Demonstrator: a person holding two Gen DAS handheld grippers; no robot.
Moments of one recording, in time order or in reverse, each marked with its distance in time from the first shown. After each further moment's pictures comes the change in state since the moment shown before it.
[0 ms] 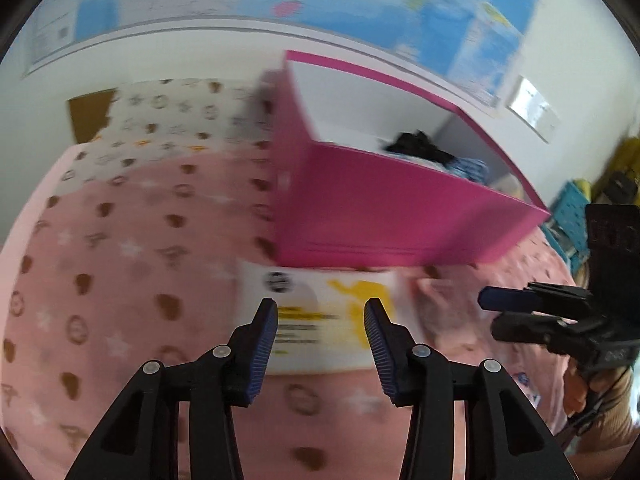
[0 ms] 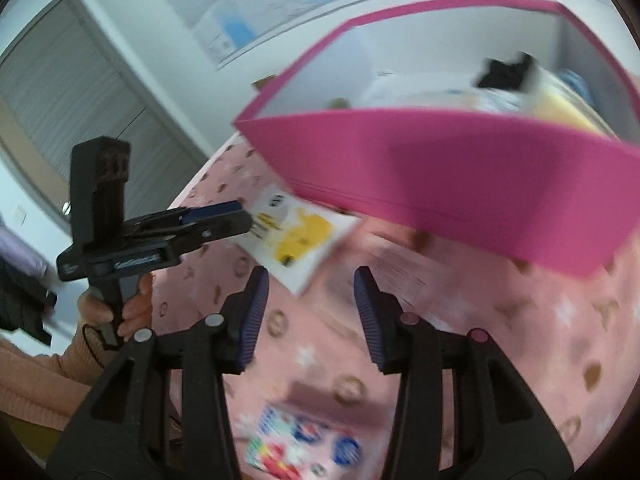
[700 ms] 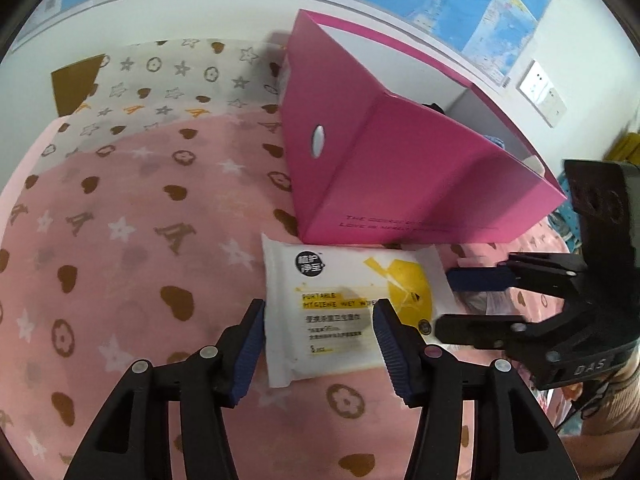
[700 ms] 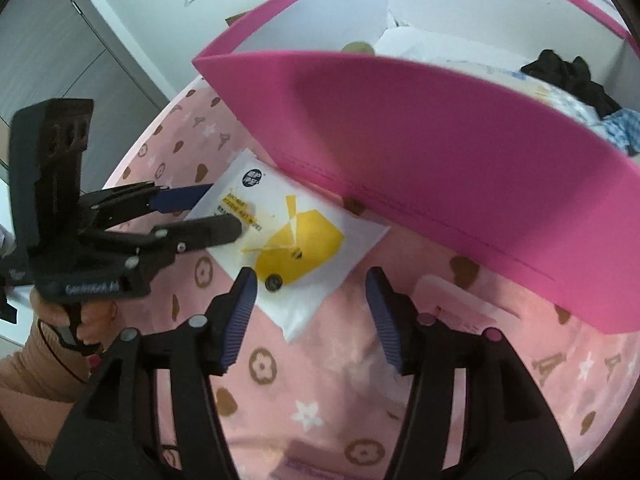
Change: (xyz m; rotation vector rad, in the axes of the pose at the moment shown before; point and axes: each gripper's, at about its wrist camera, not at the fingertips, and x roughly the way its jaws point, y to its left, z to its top) left arm 0.027 0.024 0.000 0.011 0.106 -0.067; right arm 0.073 0.011 0.021 -0.001 0.199 -0.160
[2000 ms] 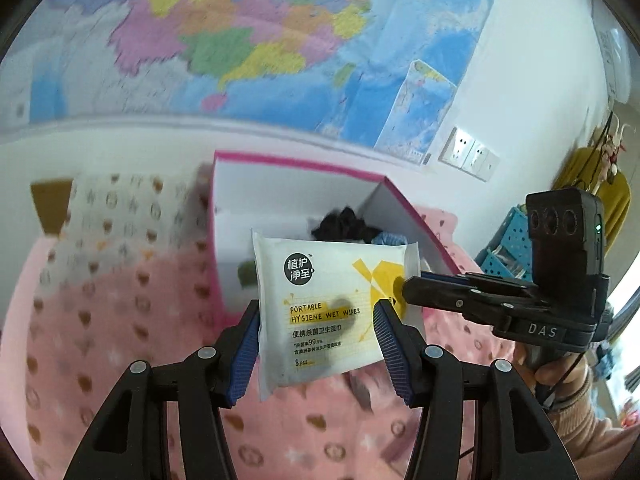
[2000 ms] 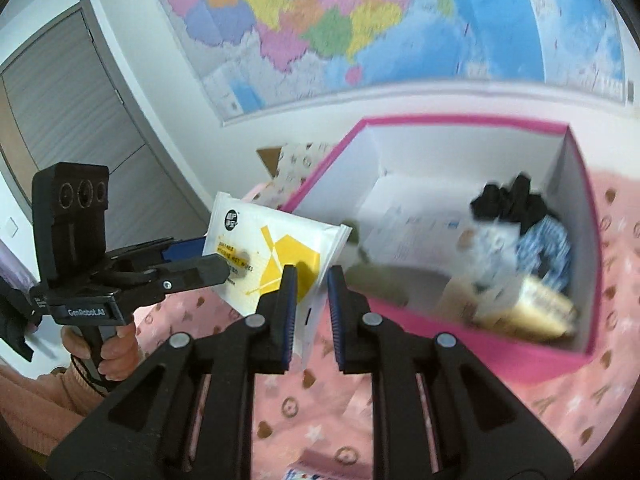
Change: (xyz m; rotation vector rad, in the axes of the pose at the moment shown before) left arm -0.085 -0.075 0.066 0.107 -0.244 -0.099; right arm -0.131 -0.019 0.030 0.003 -0.410 0.074
